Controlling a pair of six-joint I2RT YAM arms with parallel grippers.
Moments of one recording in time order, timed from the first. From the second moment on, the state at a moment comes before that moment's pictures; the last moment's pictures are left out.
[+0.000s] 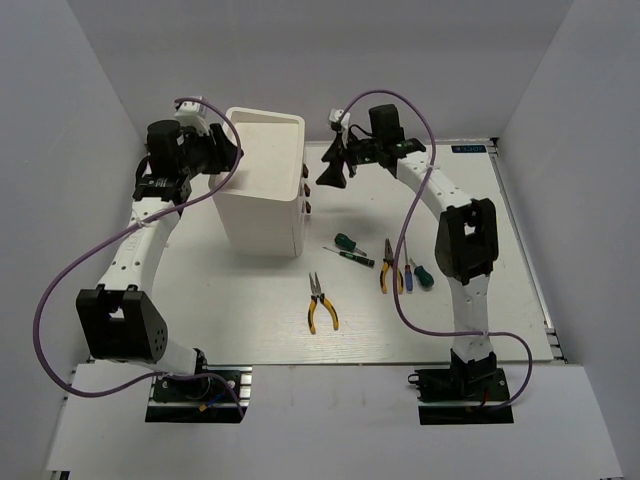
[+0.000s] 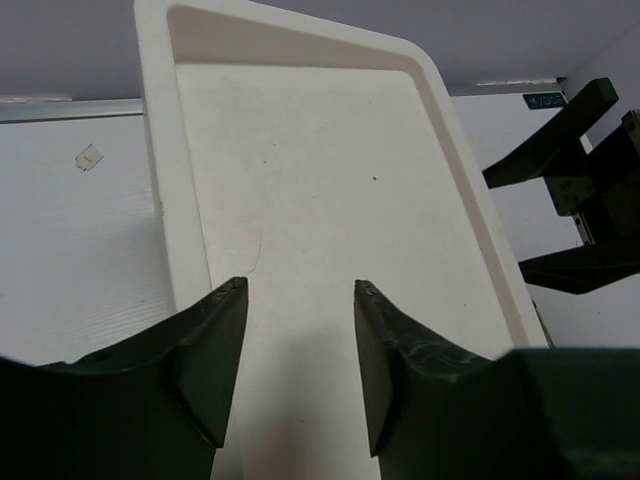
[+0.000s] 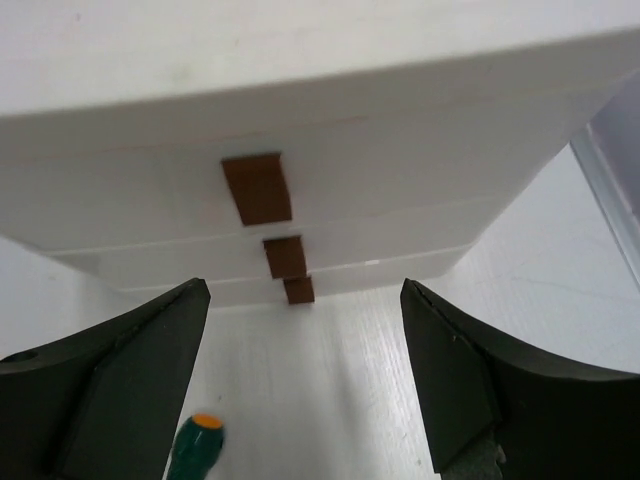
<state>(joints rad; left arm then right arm) -0.04 1.47 1.36 -0.19 0.35 -0.20 0.41 2.17 1.95 -0.36 -0.96 -0.47</state>
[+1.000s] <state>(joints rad) -0.05 1.48 1.36 -0.25 0.32 -0.17 0.46 2.16 1.89 -0.15 -0.96 -0.37</state>
